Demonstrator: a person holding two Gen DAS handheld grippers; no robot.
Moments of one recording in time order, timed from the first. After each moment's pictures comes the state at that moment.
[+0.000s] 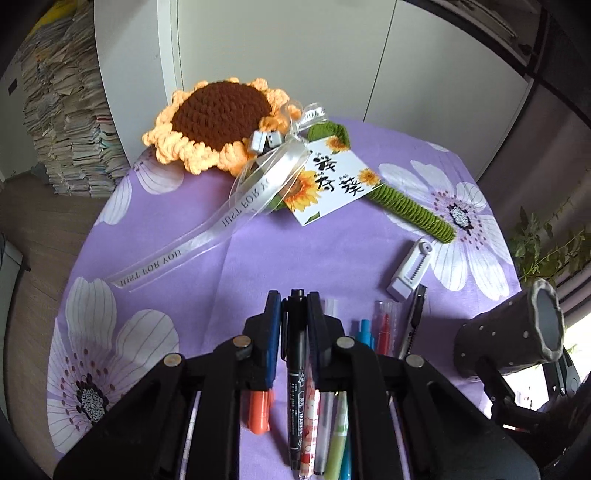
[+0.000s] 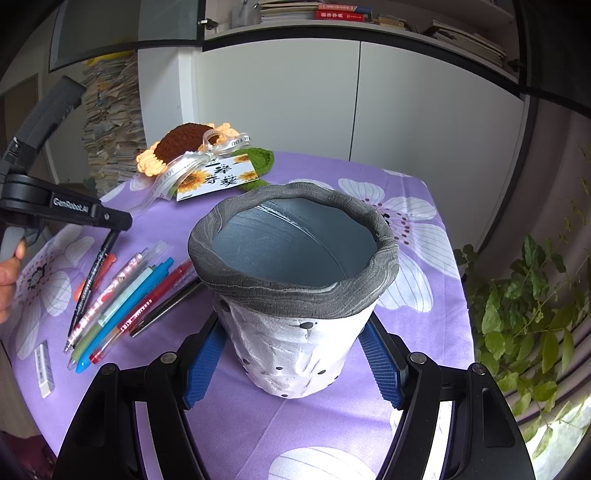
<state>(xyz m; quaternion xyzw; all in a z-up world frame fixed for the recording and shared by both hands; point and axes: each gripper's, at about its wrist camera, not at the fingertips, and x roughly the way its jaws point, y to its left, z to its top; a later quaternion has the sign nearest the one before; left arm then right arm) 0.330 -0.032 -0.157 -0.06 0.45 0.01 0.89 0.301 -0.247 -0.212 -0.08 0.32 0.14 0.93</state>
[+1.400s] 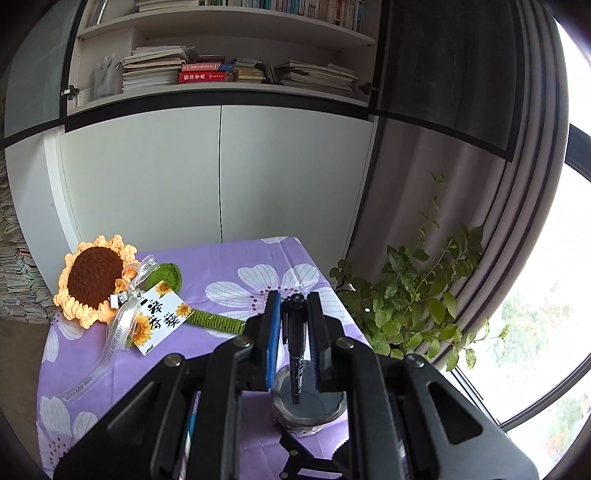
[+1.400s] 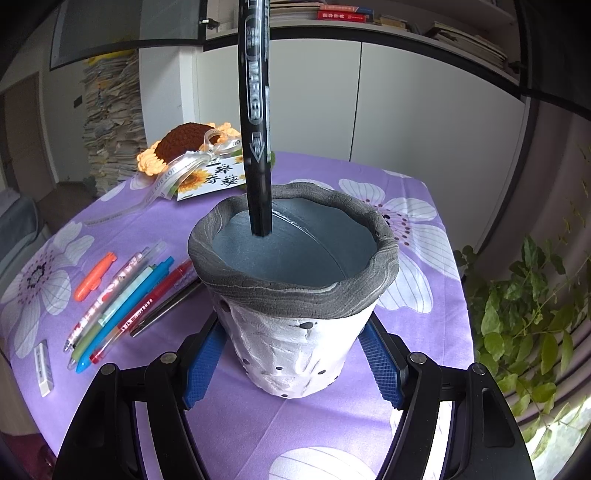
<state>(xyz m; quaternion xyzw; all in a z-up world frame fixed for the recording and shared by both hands) 0.294 -0.166 -0.041 -0.01 0.28 -0.18 0.94 0.300 -0.245 -0.211 -0.08 0.32 0.14 0.93</state>
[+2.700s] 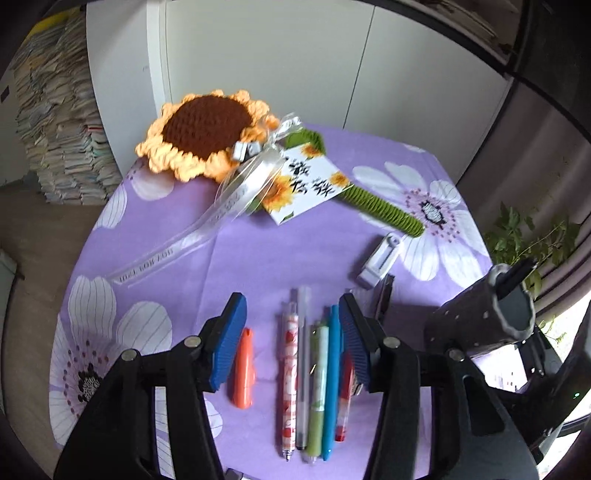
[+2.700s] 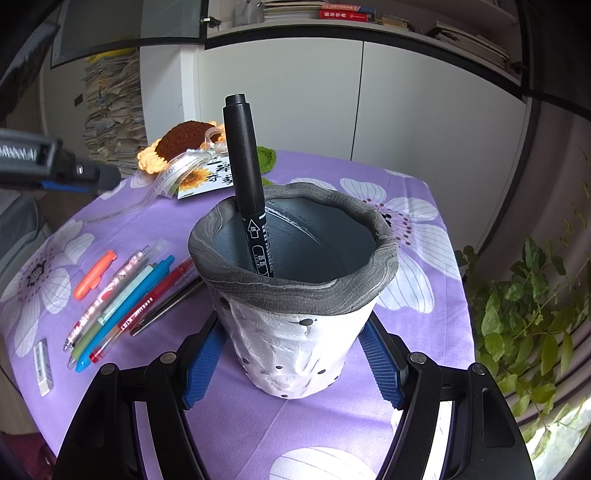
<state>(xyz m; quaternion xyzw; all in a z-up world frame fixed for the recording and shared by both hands) 0.316 -0.044 -0.151 -0.06 0.45 -0.01 0.89 0.300 -0.242 -0.211 -0.09 0.32 0.14 0.93</state>
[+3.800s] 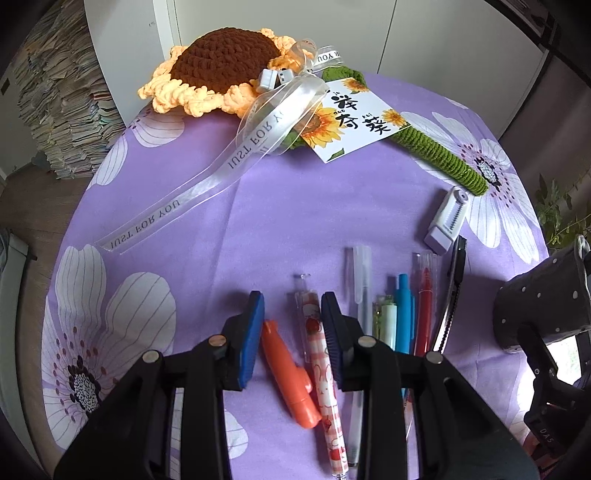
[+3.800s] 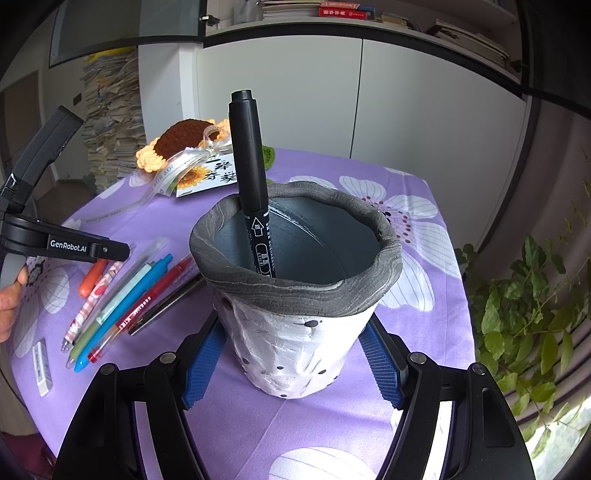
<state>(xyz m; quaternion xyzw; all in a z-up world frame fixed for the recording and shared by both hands) 0.336 -0.026 -0.202 -0.05 0.52 0.02 0.86 0.301 -0.243 -0.211 -0.09 0.33 0.14 0.93</state>
